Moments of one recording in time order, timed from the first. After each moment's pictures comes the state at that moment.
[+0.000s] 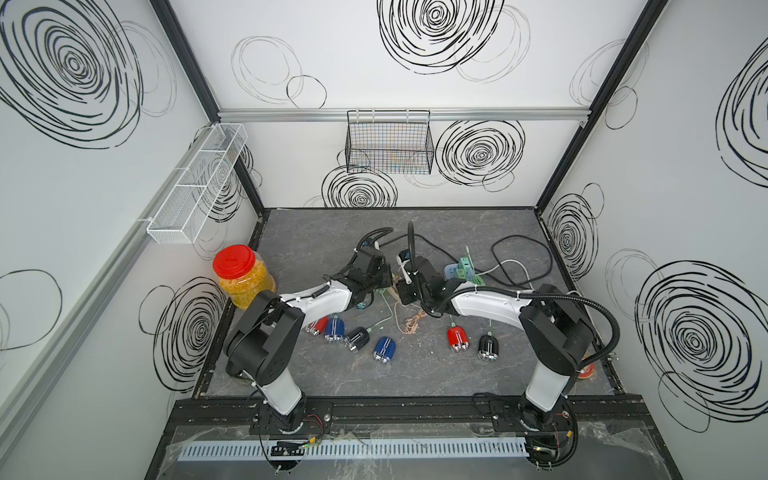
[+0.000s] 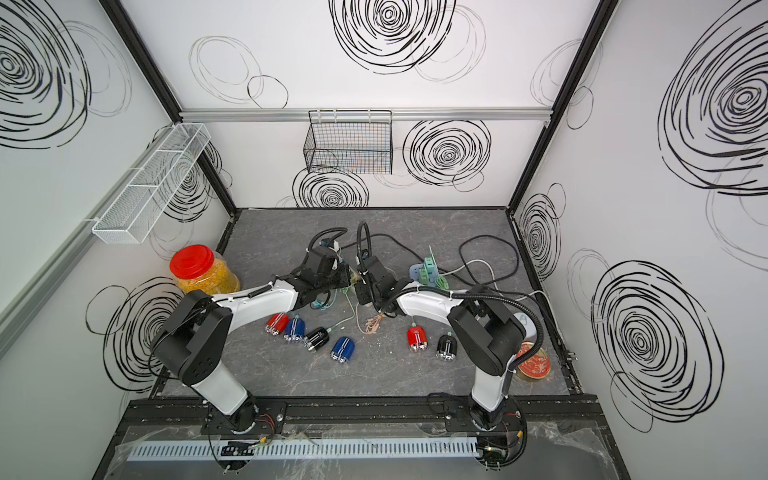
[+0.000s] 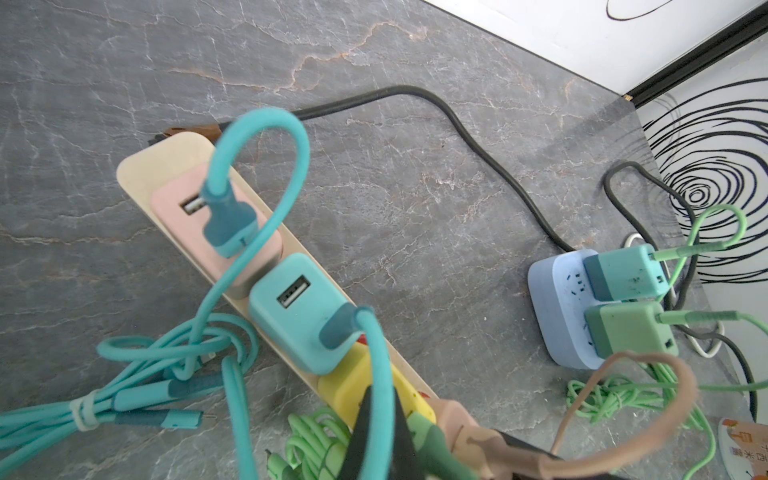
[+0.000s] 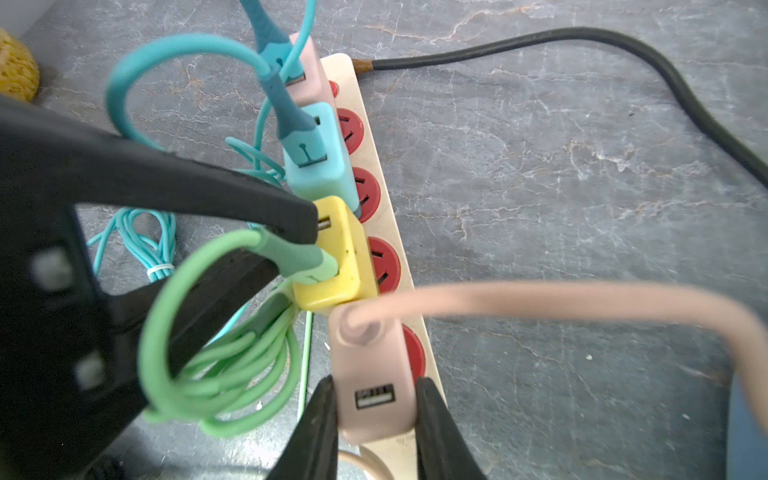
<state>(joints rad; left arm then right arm) -0.53 1.68 0.94 0.03 -0.02 -0.62 0.82 1.78 1.07 -0.05 0.12 0.28</state>
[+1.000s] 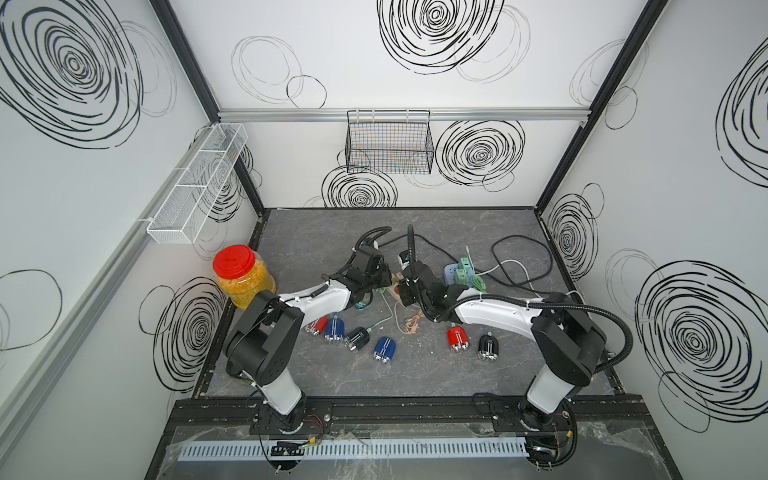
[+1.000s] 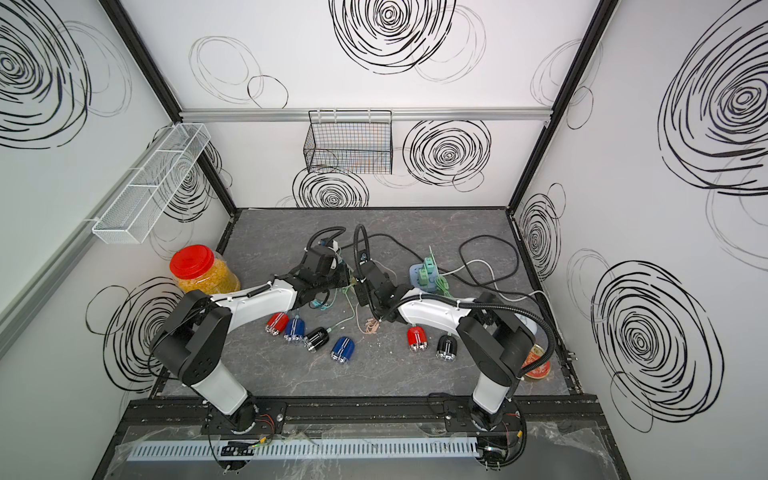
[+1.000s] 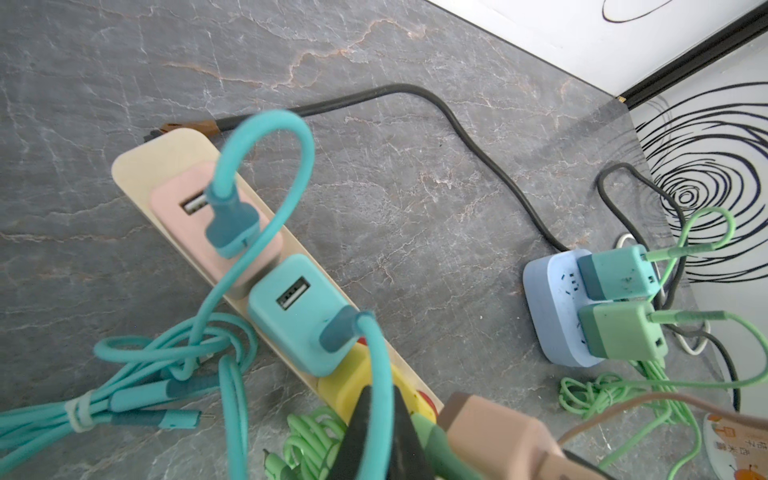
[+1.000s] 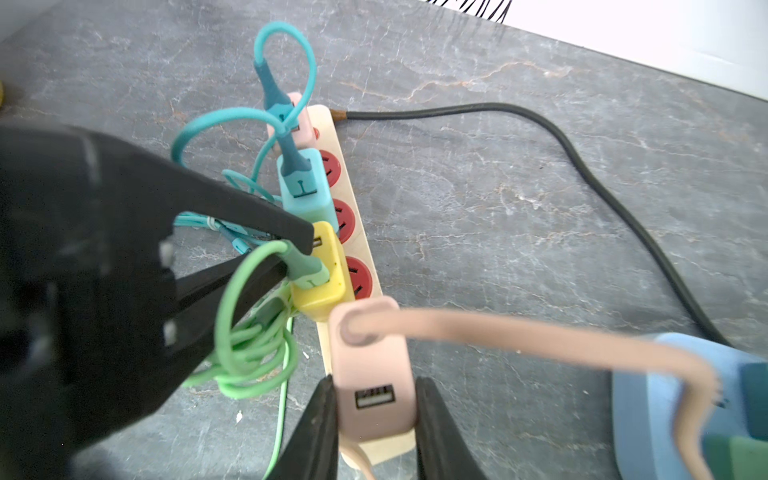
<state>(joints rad) -0.51 1.67 0.94 0.03 0.01 -0.63 0.89 1.68 1.02 -0.05 0.33 0.25</state>
